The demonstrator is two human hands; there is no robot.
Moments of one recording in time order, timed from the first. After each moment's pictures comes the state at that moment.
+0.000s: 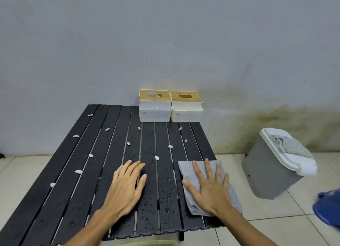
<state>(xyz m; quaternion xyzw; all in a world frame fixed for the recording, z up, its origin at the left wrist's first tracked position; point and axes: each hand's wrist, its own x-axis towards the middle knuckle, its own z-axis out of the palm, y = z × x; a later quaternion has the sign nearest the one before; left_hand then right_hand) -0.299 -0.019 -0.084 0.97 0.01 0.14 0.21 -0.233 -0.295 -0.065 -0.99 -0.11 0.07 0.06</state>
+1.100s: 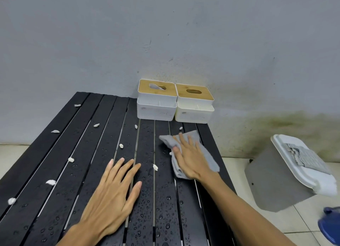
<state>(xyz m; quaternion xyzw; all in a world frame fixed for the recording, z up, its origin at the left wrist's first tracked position) -0.267 -0.006 -0.092 0.97 -0.02 0.14 0.18 -0.089 -0.217 -0.070 -0.95 -0.27 0.03 0.13</state>
